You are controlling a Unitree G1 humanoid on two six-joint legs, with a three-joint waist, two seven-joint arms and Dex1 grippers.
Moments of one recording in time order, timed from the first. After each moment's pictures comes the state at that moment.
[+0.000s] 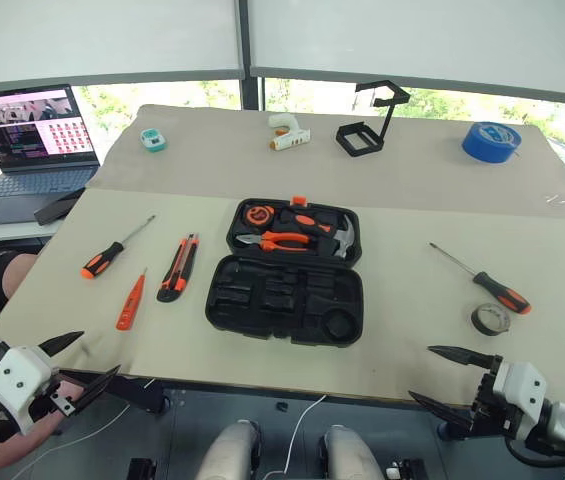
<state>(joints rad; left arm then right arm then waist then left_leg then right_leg) 0.51 0.70 0.55 -0.11 -0.32 -0.14 -0.92 0.39 -0.68 -0.26 -0.05 0.36 -0.34 1.11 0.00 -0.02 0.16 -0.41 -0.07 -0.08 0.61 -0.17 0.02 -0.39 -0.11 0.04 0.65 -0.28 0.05</state>
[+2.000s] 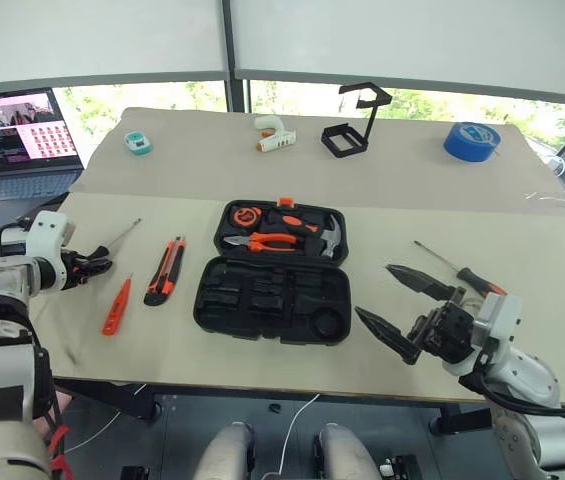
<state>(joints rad) -0.87 0.87 0.06 1.18 -0.10 0.31 -0.81 0.16 -0.49 -0.13 -0.43 0.55 -0.06 0.84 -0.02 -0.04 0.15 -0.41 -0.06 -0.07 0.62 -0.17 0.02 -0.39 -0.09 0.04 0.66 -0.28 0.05</state>
